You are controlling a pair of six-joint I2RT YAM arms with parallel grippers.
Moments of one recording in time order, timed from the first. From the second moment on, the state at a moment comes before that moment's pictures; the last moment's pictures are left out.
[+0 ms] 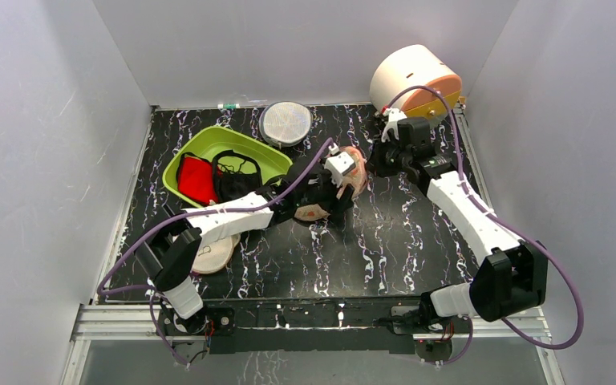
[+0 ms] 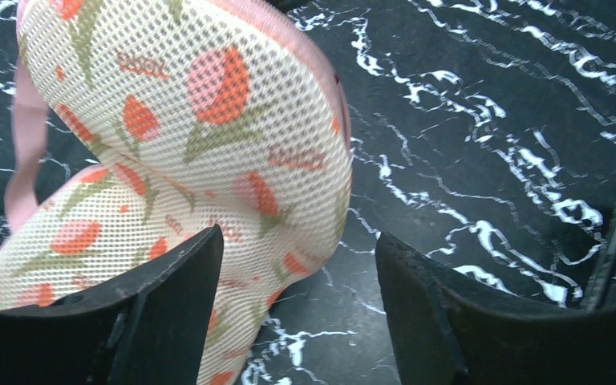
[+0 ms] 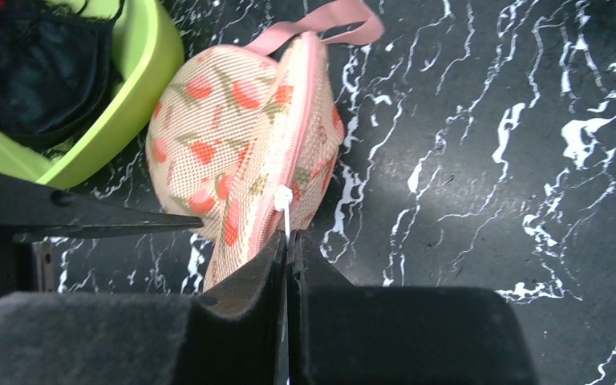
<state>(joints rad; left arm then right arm) -0.87 1.68 1.10 0.11 0.16 0.01 0.28 1.35 1.15 -0.44 -0.22 0.15</state>
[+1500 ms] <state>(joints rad) -0.93 1.61 0.92 0.03 0.20 0.03 0.22 1.09 0.72 -0.45 -0.27 0.37</state>
